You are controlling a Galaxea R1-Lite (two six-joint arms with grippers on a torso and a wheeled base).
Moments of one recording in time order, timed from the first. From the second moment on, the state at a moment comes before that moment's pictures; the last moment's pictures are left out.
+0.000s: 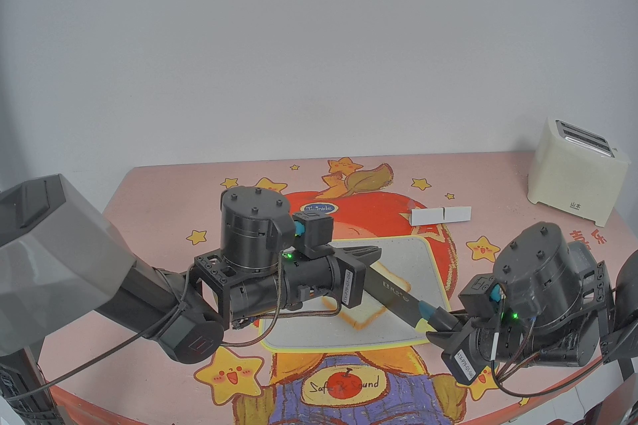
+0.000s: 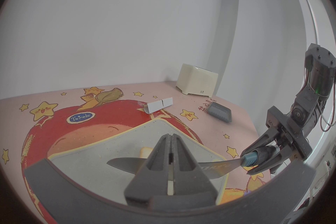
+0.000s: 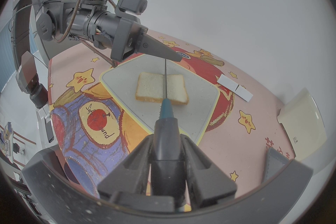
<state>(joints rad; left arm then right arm) -0.88 2.03 -0.86 -0.91 -0.25 -0.18 0.93 1.56 -0.73 0.06 -0.33 0.07</state>
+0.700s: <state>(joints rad) -0.88 2.03 -0.86 -0.91 -0.24 -0.18 0.93 1.56 -0.74 0.06 -0.33 0.07</state>
